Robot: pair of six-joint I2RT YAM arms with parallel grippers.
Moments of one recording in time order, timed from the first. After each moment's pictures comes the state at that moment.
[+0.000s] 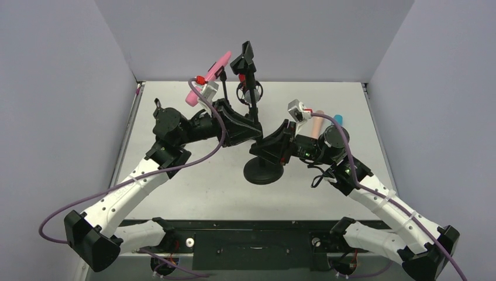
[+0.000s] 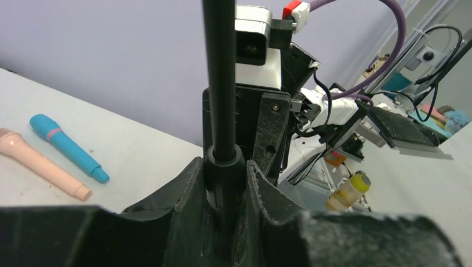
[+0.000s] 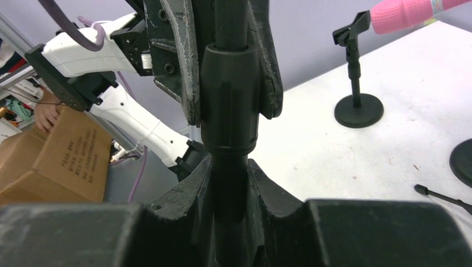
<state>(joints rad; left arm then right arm) -0.64 1.14 1.09 0.40 0.75 -0.75 0.72 0.97 0.95 0.15 -0.64 0.48</state>
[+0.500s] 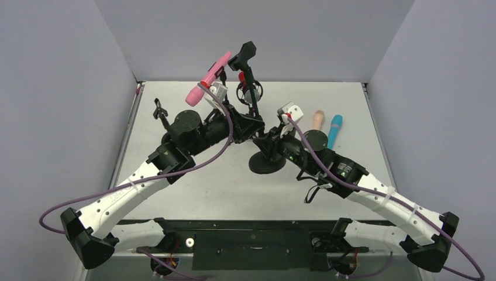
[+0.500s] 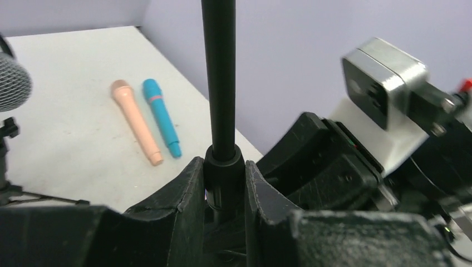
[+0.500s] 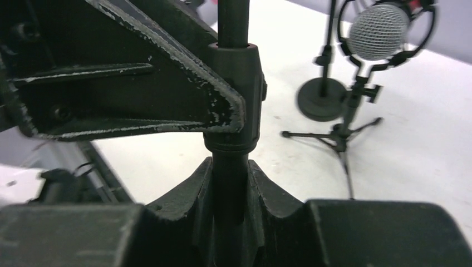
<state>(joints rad) -0.77 1.14 1.14 0.08 0.25 -0.63 0.91 1.00 1.05 -0.19 0.00 0.26</state>
